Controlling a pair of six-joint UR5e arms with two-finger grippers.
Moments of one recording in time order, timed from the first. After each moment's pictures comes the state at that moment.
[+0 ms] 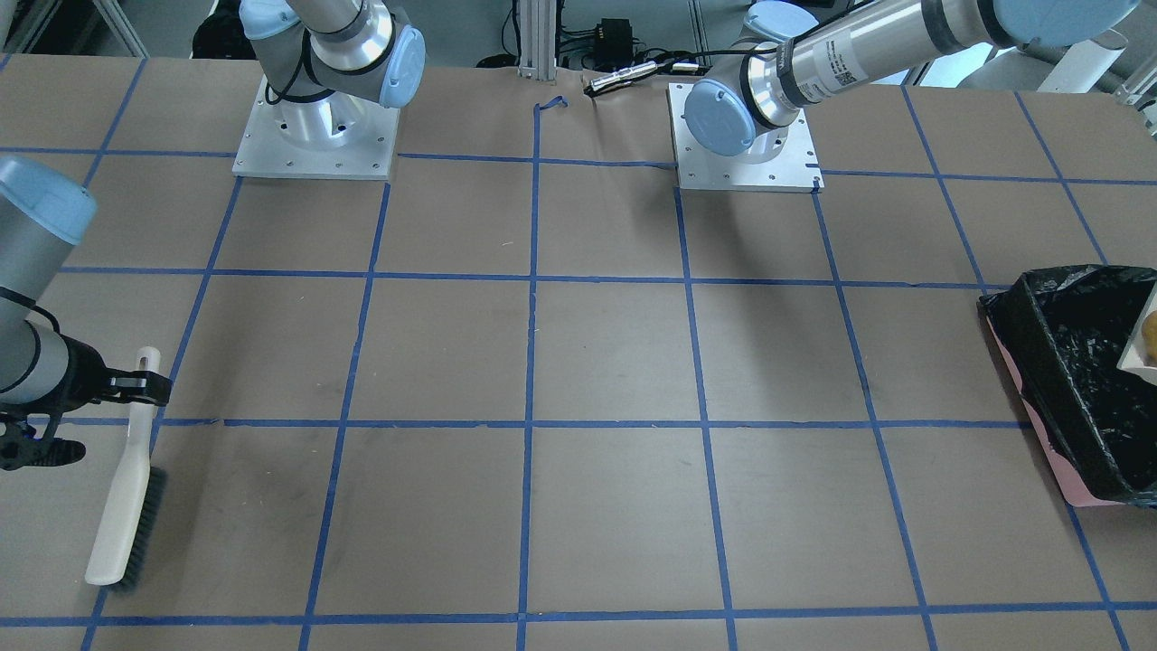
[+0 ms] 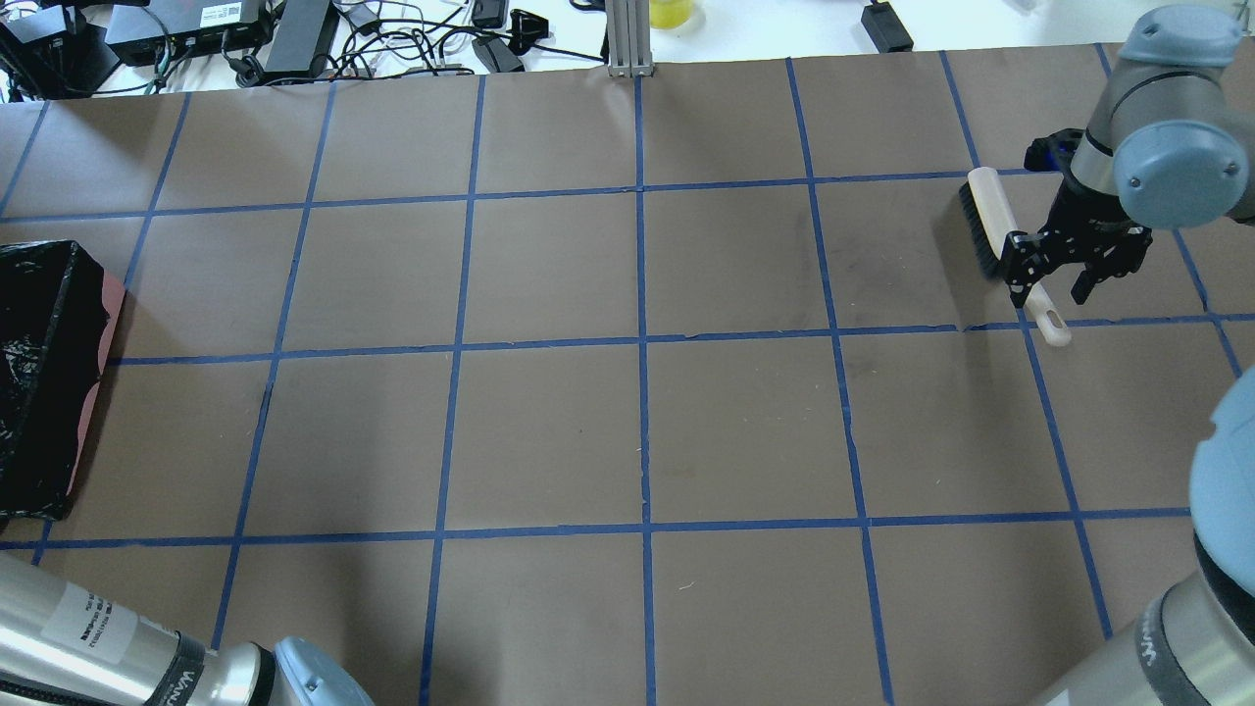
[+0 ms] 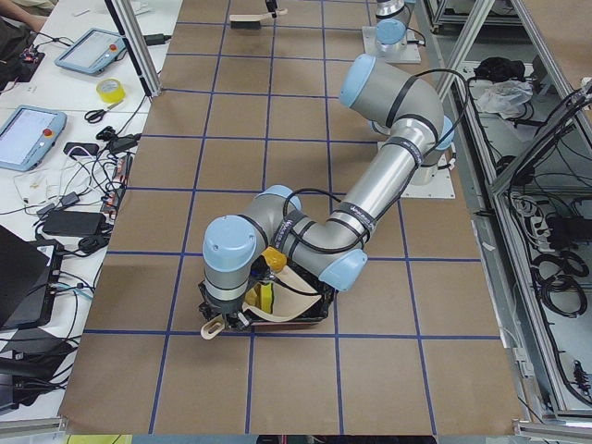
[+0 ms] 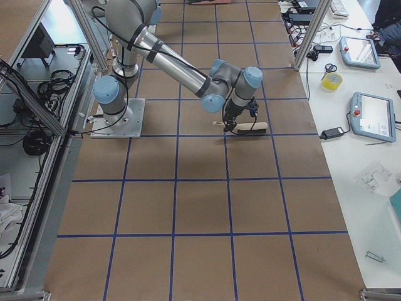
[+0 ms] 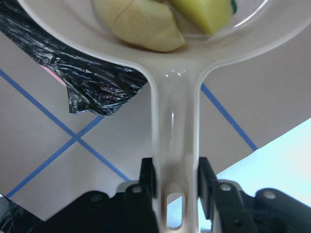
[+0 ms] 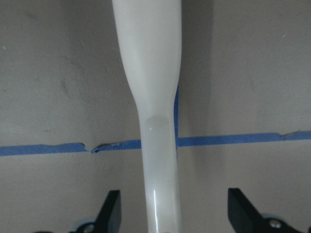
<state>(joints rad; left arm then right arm) -0.62 -2.28 -0.87 -1.30 1.54 3.26 1.21 -1.19 1.67 -1.89 -1.70 -0.32</state>
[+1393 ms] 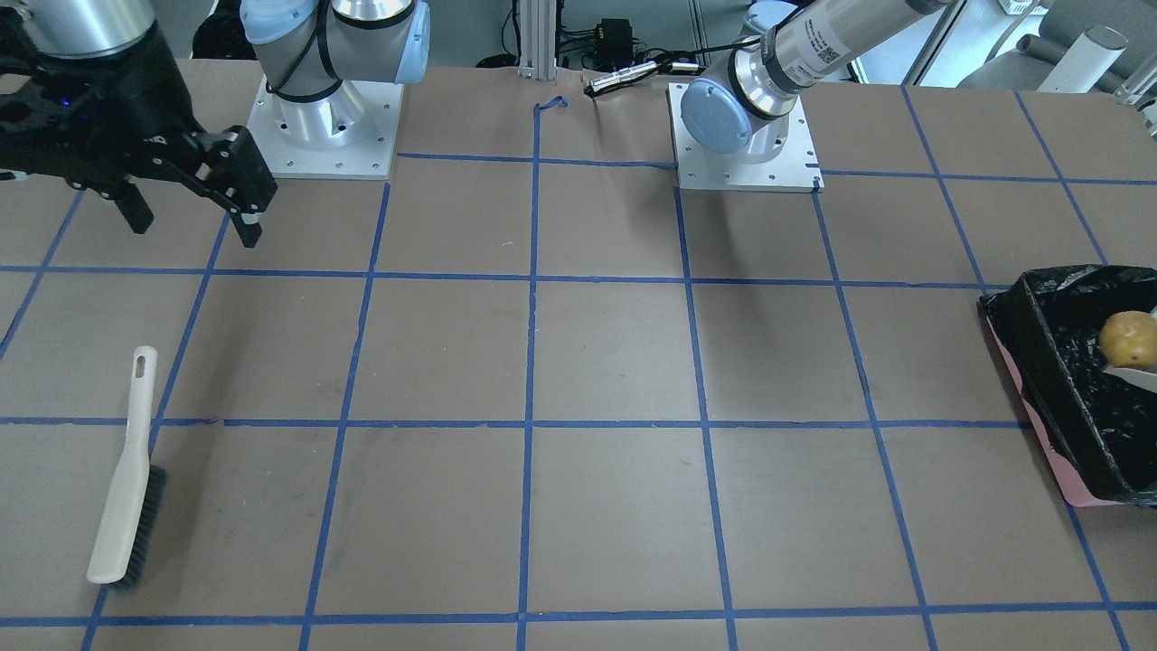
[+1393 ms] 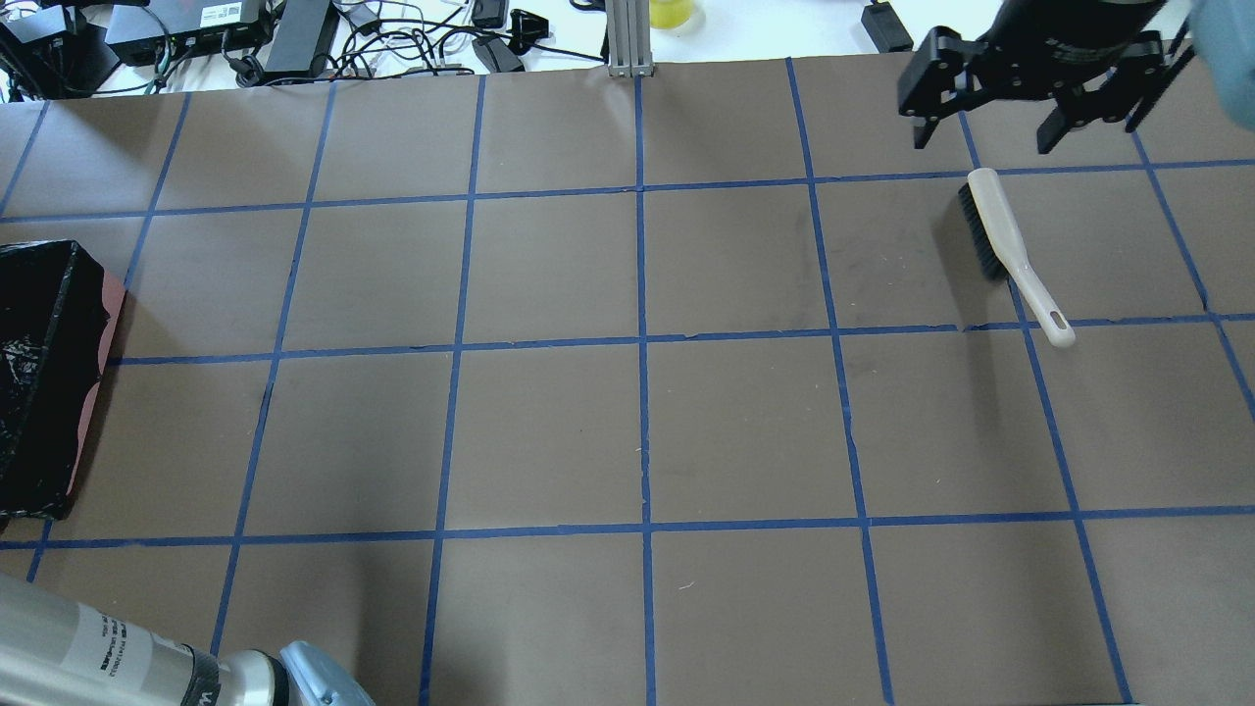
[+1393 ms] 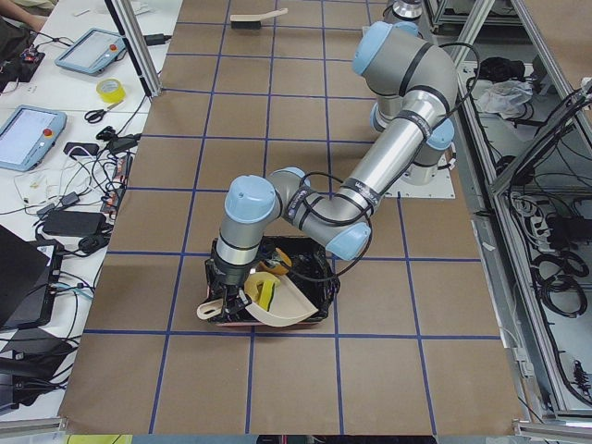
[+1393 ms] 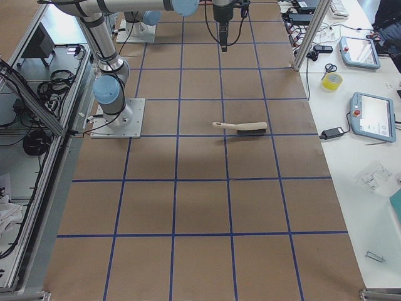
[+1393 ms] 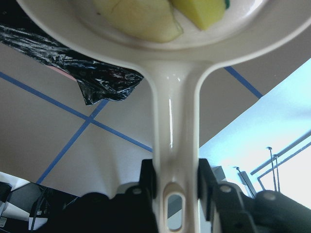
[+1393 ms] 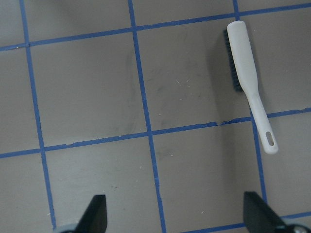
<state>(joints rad) -0.65 -2.10 -1.24 -0.88 1.57 3.38 1.56 -1.57 1.50 -1.66 -1.60 0.14</state>
